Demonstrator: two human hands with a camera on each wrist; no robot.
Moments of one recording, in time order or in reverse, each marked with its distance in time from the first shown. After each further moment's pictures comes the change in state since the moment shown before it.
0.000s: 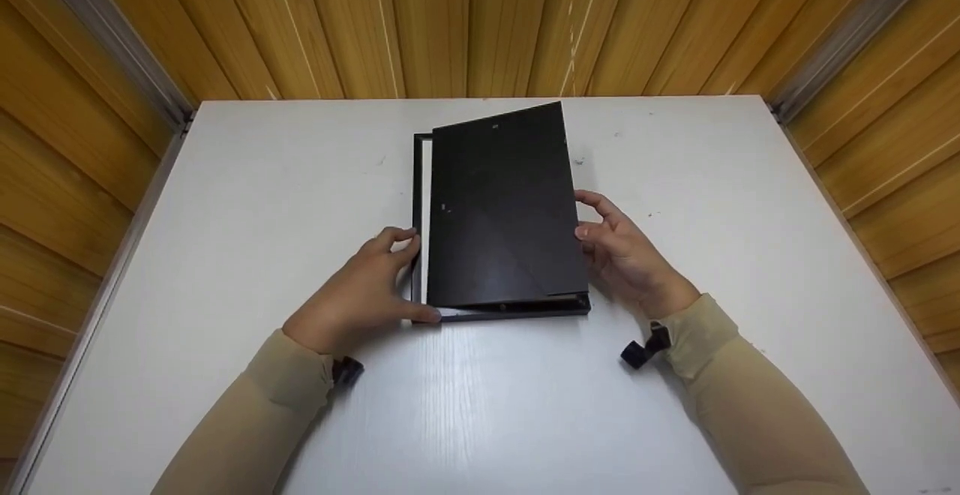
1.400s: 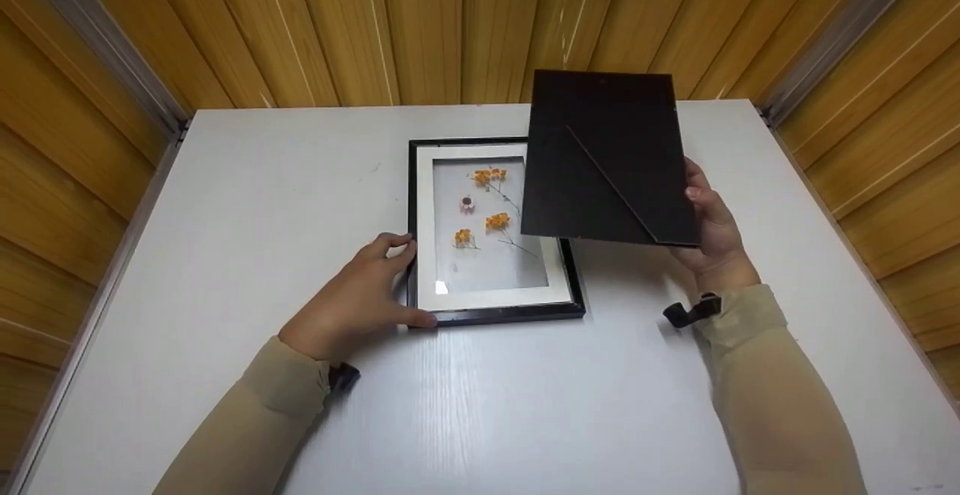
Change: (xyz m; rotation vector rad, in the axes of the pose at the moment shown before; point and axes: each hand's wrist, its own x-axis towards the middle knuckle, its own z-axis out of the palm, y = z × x) left_hand 0.004 -0.001 0.002 -0.009 0.008 -0.017; right_hand -0.016 -0.043 -0.095 0.668 -0.212 -0.326
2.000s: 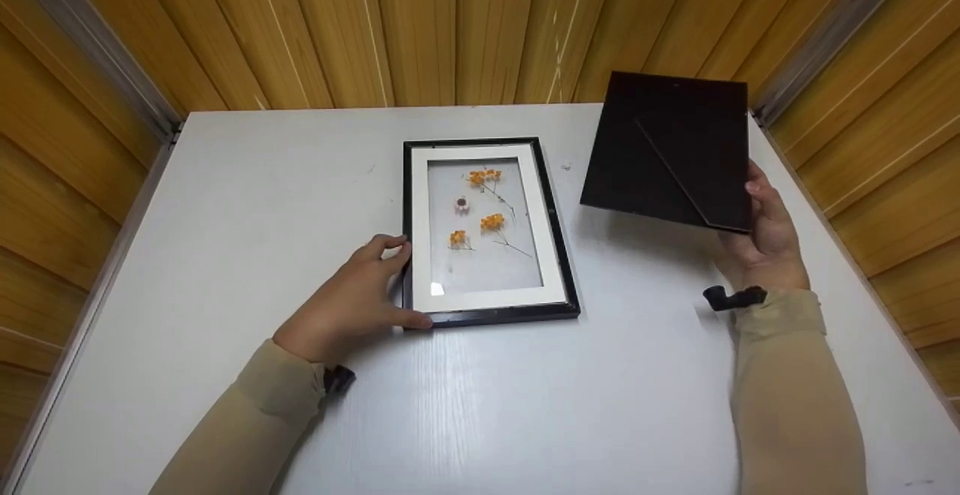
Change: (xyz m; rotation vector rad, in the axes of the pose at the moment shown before) left_hand 0.000 -0.003 -0.001 0.003 -0.001 -0.019; right_hand -0.030 -0.069 -0.030 0.027 0.203 -0.132
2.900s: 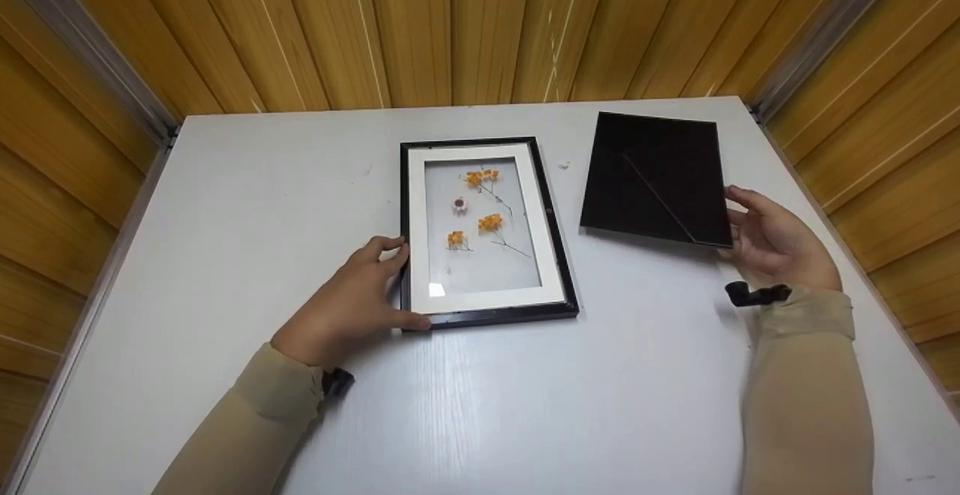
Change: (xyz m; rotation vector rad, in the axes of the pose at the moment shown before) left_hand -0.001 -0.001 -0.003 0.010 -0.006 0.033; right_hand -0.018 -0.044 0.006 -0.401 0.428 0.461
